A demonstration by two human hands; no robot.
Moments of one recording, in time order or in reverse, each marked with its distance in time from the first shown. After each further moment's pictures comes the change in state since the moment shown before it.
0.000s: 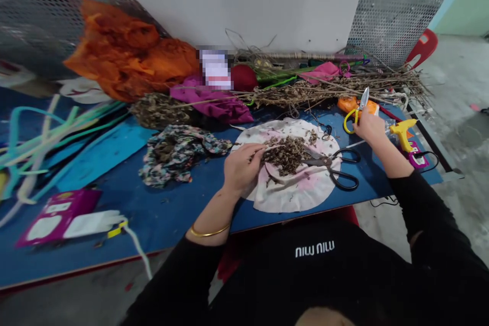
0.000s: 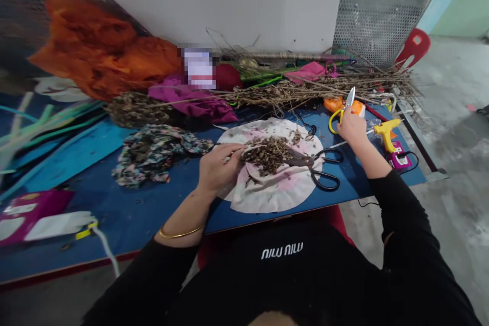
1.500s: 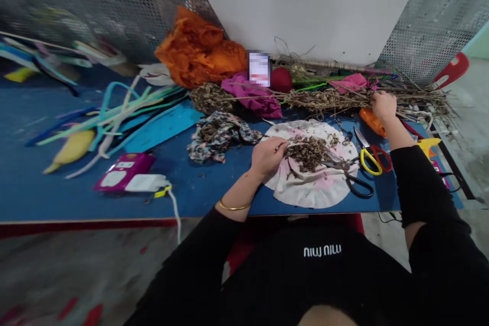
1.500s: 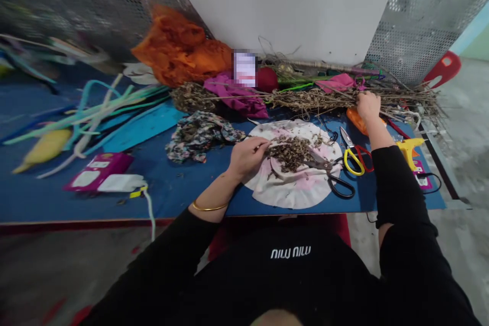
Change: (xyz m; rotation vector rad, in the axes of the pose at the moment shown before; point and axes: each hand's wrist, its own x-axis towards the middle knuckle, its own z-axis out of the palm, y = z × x) left_hand 0.007 -0.002 0.002 0.067 -0.054 -0.059; right_hand 0.121 -0.017 -0.007 0.054 0.284 -0.282
